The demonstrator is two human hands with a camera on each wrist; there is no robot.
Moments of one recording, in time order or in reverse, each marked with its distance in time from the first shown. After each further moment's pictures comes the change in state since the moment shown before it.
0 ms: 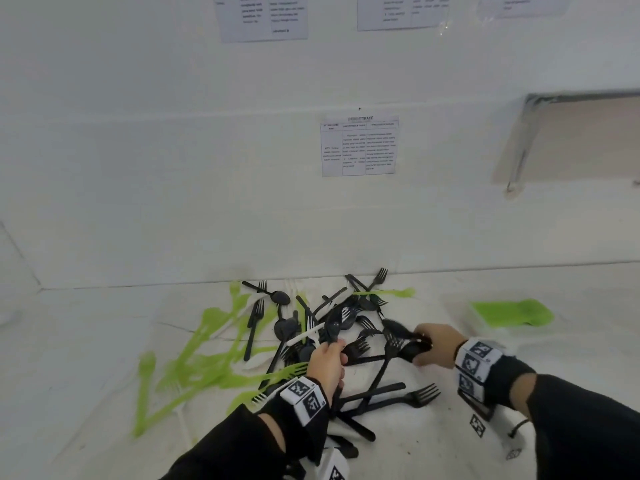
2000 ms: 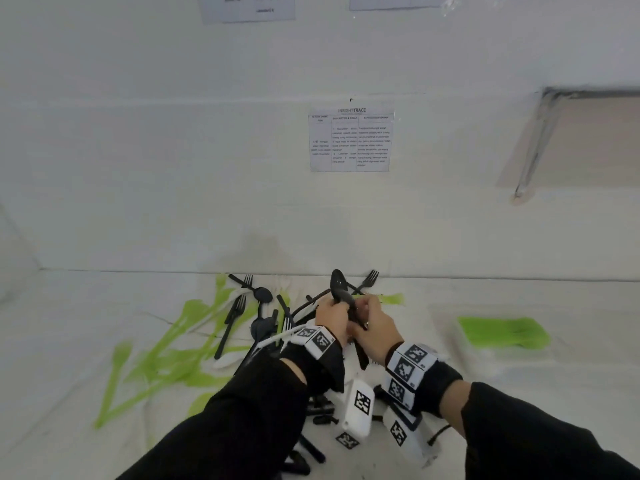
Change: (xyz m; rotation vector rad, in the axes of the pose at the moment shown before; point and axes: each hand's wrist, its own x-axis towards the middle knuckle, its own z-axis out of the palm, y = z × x) left_hand 0.059 0.052 0.082 -0.138 0.117 0.038; right_hand 0.022 -0.047 -0.004 0.668 0.264 -0.199
